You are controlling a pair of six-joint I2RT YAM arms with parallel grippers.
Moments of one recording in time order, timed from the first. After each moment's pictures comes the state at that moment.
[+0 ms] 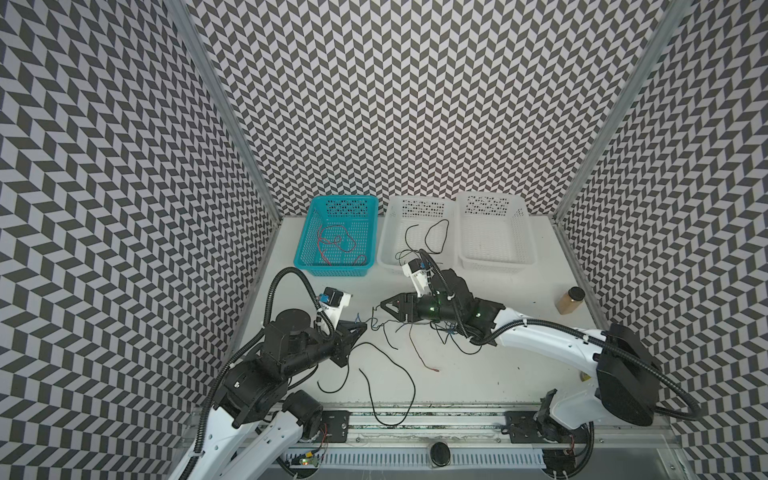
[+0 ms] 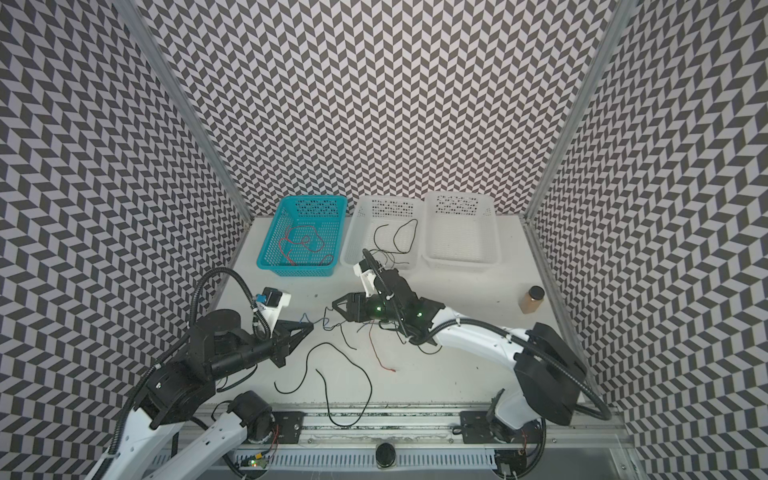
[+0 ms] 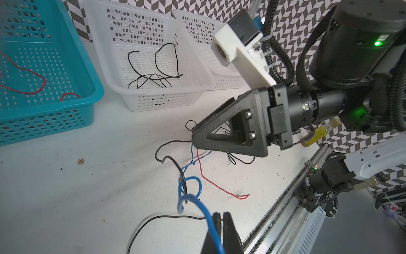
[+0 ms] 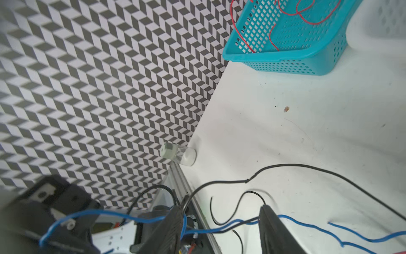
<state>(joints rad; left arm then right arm) -0.53 0.49 0.81 -0.74 0.38 -0.24 0.88 1.52 0.99 0.25 -0.29 0.91</state>
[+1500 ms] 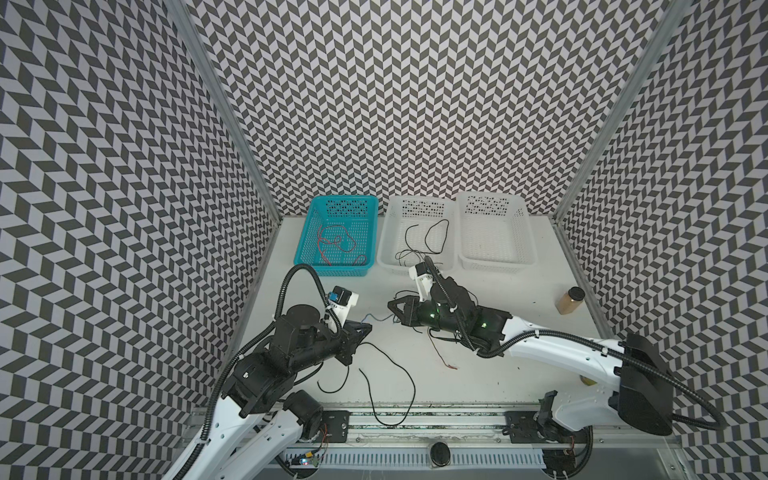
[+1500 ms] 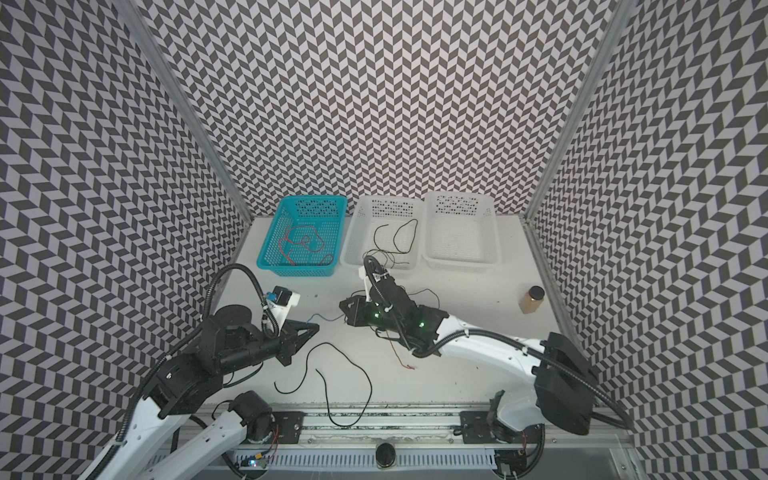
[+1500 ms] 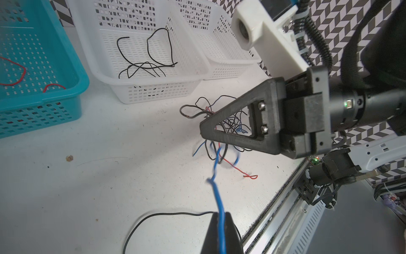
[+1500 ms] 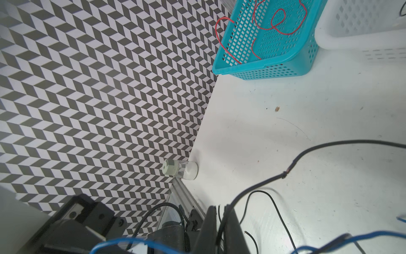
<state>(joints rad) -0.56 0.55 0.81 -0.73 0.37 -0.24 0.96 1.40 0.98 0.14 -0.05 0.96</state>
